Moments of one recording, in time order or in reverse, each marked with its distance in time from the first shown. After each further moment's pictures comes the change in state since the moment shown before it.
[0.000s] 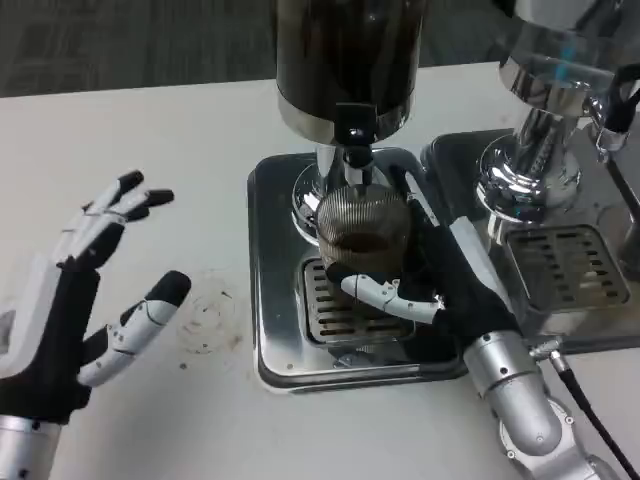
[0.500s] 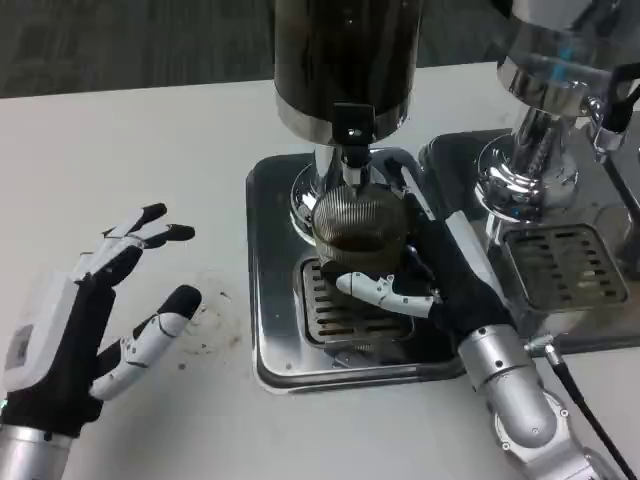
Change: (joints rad) left arm -0.002 0.001 -0.035 0.046 -0.005 0.000 0.008; right arm -0.037 0.013 -0.006 0.060 0.019 -0.033 0.007
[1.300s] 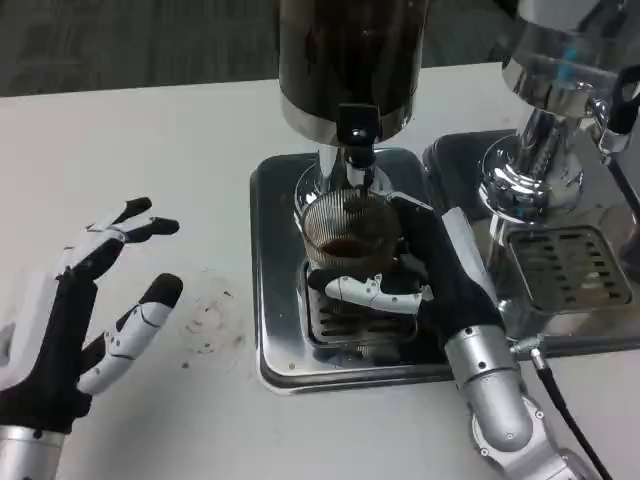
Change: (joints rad) left arm 0.000 0.000 -0.004 0.004 -0.052 -0.002 0.014; right arm -0.015 0.032 0.017 0.041 -0.070 -0.016 -0.173
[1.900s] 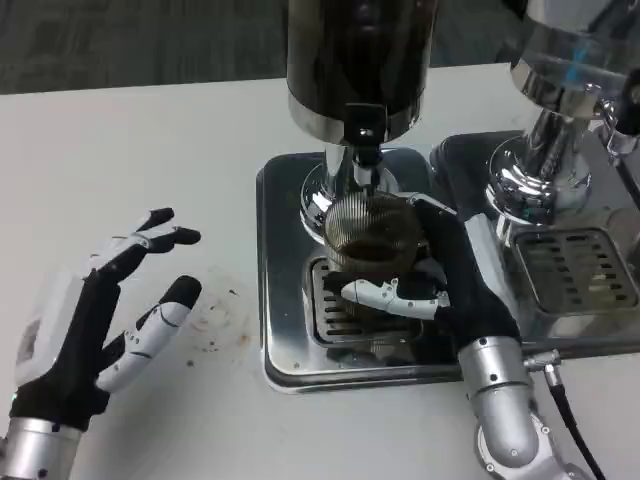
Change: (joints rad) left arm -0.054 -0.002 -0.051 0.085 -0.028 -0.001 -0.042; right arm 0.052 -0.001 -0.021 -0.035 -0.017 -0.017 -0.101
